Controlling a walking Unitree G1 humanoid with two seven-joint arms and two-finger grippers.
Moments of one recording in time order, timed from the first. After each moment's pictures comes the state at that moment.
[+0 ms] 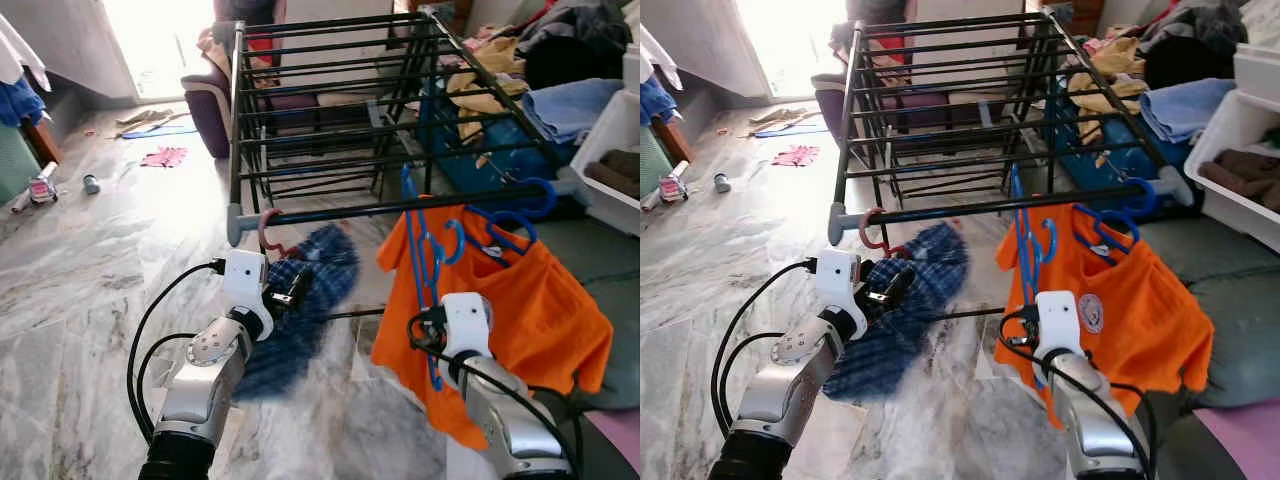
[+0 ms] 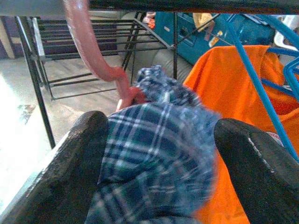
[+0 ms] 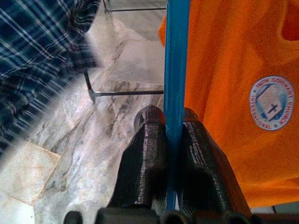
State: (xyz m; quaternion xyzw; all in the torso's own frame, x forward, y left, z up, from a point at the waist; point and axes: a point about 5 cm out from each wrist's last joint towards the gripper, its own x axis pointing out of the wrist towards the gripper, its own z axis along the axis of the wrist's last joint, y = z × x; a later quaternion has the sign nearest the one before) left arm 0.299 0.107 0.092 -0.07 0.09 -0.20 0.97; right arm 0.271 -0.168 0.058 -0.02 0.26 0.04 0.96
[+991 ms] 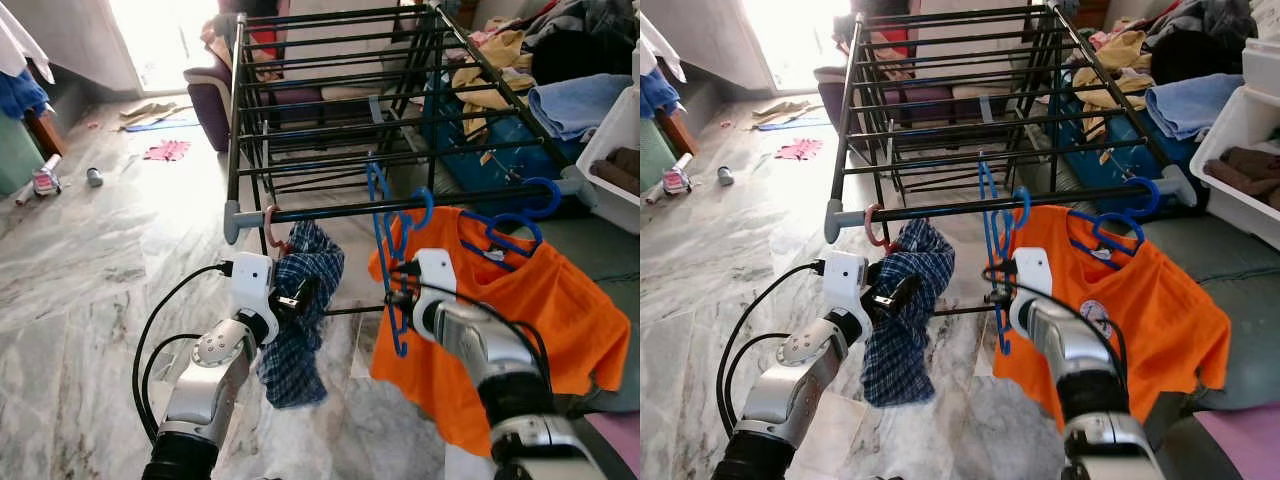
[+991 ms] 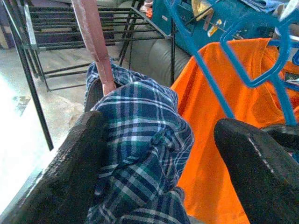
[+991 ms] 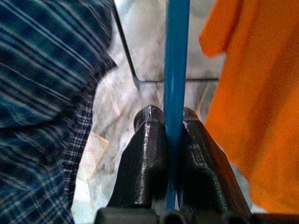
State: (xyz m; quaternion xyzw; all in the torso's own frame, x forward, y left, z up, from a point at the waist) left arm 0.297 0.100 0.089 -0.07 0.10 -0.21 0.97; right arm 0.331 -0.147 0.071 0.06 0.33 0.11 0.94
